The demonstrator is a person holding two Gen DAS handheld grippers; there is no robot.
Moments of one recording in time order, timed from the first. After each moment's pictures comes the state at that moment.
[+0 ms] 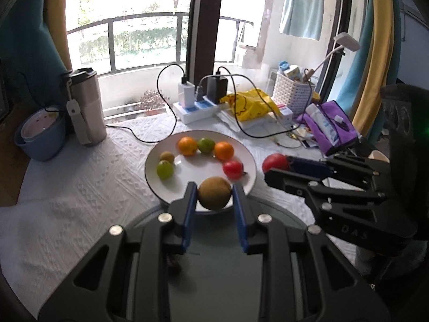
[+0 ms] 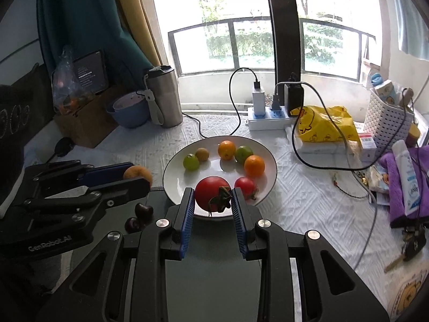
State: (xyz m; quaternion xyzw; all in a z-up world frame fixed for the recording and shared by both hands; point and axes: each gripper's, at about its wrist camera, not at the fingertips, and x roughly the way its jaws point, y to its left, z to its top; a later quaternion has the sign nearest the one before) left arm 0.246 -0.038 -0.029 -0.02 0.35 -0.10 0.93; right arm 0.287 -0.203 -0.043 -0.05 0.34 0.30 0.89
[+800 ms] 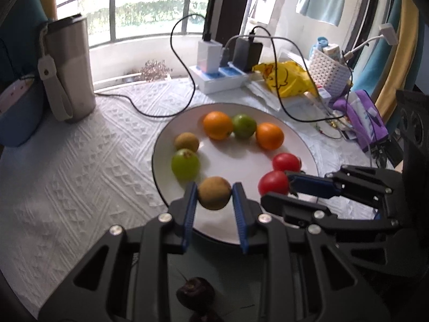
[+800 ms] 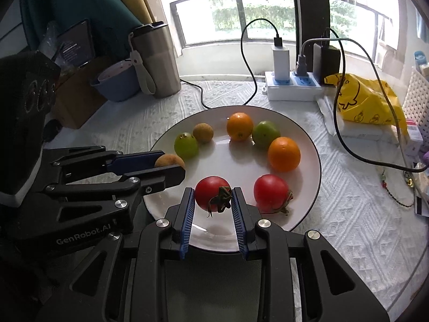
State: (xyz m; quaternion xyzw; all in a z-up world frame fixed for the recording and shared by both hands) left arm 0.327 -0.008 -0.095 -0.05 0.42 -0.10 0.90; right arm 0.348 -0.157 -0.103 -0.06 0.41 0.31 0.86
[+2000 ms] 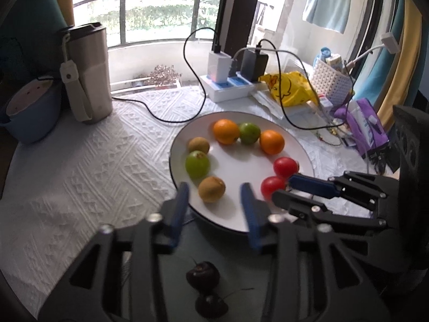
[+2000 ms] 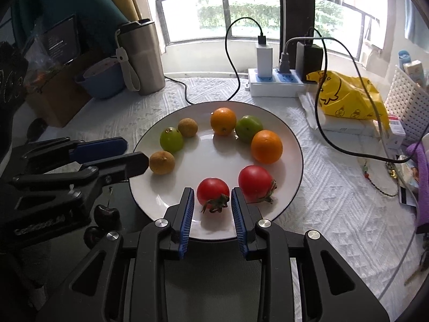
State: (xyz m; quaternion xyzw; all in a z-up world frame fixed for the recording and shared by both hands) left arm 0.307 0.002 -0.078 -0.05 0.40 -0.08 0.91; right arm 0.338 -0.159 -0.102 -0.08 0.41 0.26 0.87
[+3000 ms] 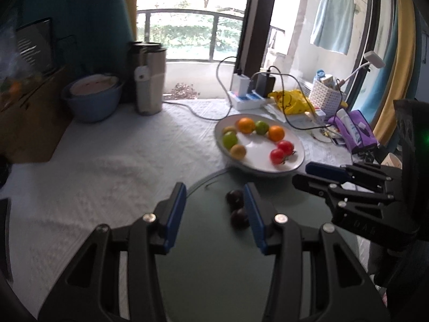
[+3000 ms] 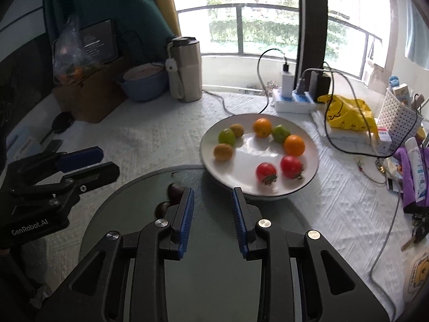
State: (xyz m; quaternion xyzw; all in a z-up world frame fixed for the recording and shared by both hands) left arm 0.180 0.052 -0.054 -0.07 0.35 -0.03 0.93; right arm 0.245 -0.132 -0.067 -0.09 0.38 0.28 0.88
